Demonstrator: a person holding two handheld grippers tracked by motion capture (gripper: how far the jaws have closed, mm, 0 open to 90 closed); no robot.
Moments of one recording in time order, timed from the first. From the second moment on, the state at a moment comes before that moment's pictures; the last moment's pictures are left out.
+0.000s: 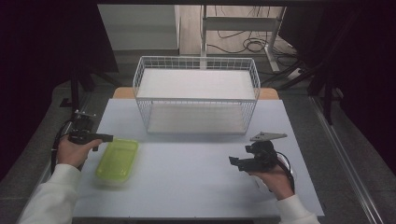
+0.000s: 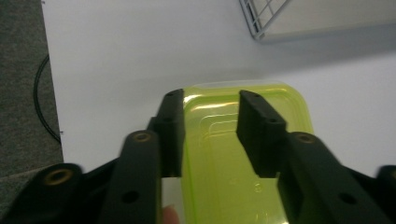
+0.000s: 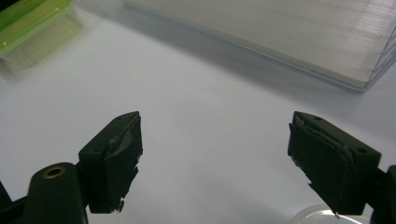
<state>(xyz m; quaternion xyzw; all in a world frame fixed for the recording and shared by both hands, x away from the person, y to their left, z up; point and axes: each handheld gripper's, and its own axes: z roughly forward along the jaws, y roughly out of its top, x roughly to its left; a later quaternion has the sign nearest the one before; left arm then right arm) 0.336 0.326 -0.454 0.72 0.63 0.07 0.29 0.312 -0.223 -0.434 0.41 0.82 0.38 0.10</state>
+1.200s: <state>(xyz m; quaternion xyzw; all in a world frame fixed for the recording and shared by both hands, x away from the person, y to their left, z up) 0.351 0.315 -0.486 0.75 0.62 0.06 0.22 0.311 -0.217 -0.439 0.39 0.83 0.37 0.11</state>
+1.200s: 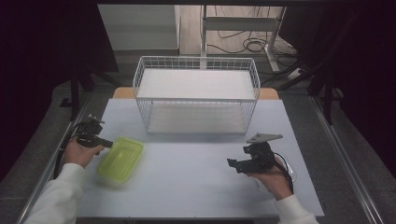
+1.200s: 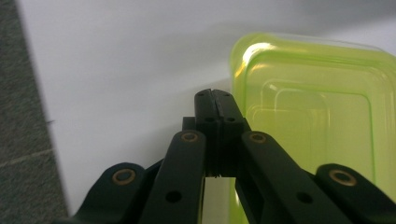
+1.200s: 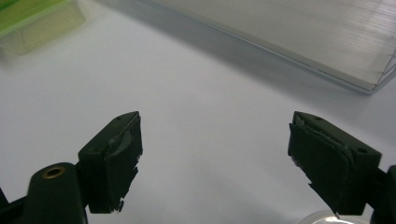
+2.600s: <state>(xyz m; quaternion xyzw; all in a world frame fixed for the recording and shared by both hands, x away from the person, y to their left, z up) 0.303 0.305 -0.456 0.76 0.59 0.08 0.26 0.308 -0.214 -0.441 0.38 0.84 0.36 0.11</state>
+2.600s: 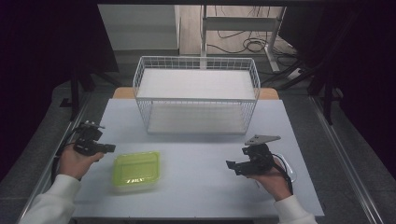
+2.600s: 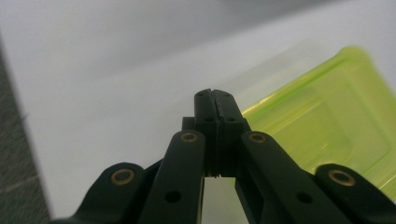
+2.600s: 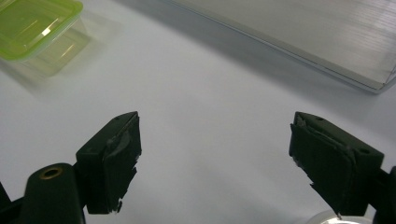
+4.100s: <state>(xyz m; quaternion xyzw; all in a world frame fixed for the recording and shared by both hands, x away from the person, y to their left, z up) 0.276 0.273 -0.493 0.77 0.57 0.01 0.28 0.310 -0.219 -0.436 0.39 0.84 0.36 0.11</state>
